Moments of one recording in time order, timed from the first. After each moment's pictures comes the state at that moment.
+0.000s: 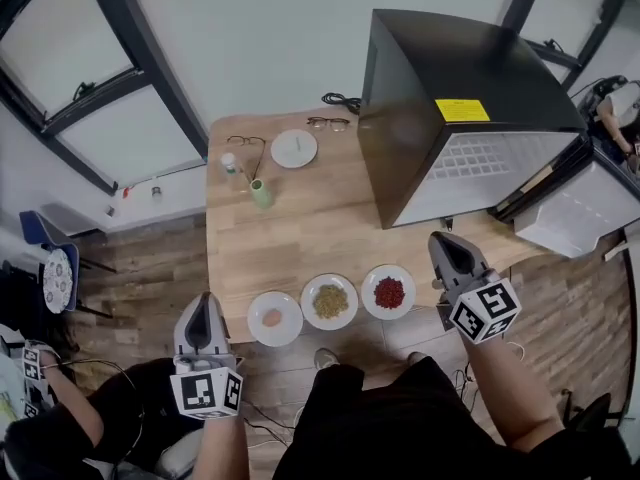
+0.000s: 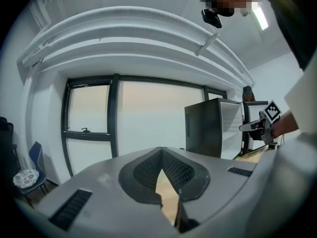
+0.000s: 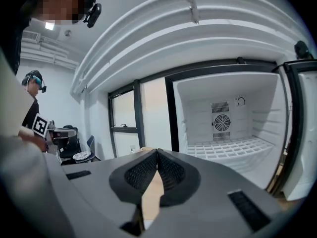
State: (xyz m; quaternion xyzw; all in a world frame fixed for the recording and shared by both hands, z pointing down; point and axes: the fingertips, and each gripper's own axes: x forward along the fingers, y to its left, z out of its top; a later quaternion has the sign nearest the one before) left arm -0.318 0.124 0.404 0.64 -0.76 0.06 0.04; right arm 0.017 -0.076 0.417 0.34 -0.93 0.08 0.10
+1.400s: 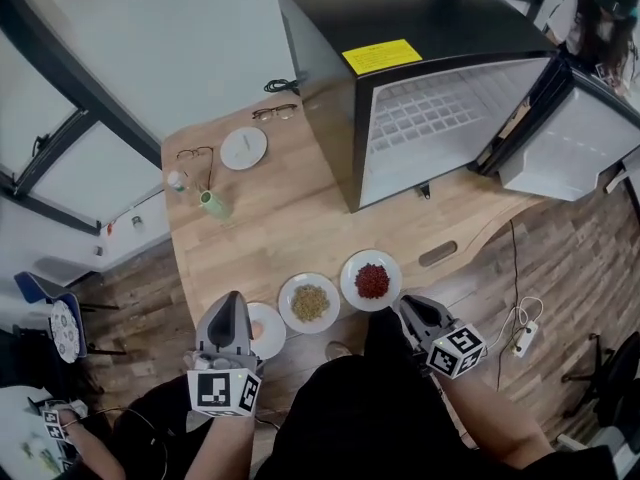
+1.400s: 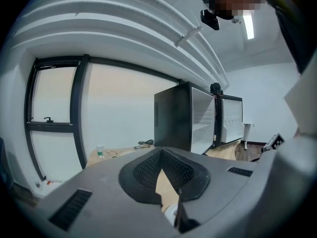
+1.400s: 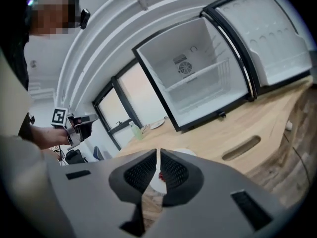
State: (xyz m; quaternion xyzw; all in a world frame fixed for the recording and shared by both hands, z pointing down) left arm -0.215 0.048 0.460 0.76 -0.65 0.08 0.07; right arm 0.083 0.040 0.612 0.37 -0.88 0.29 0.08
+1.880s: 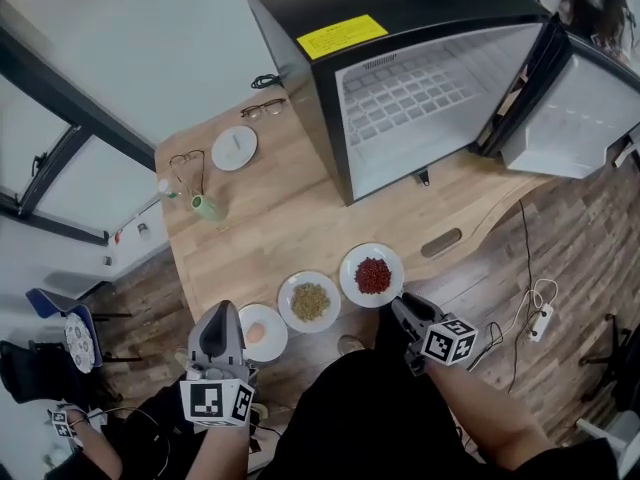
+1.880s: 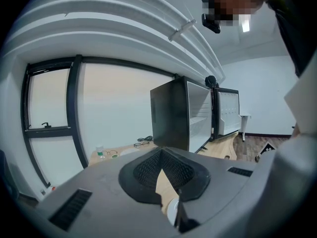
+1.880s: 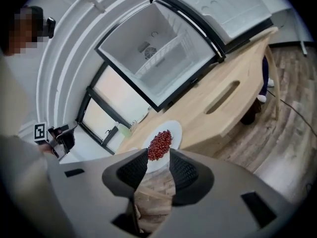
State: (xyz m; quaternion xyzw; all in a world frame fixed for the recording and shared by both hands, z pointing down) left arm -0.210 0.052 0.463 0.76 -0.63 0.12 0.07; right arm 0.090 0.049 0.696 0.39 -0.80 0.45 0.05
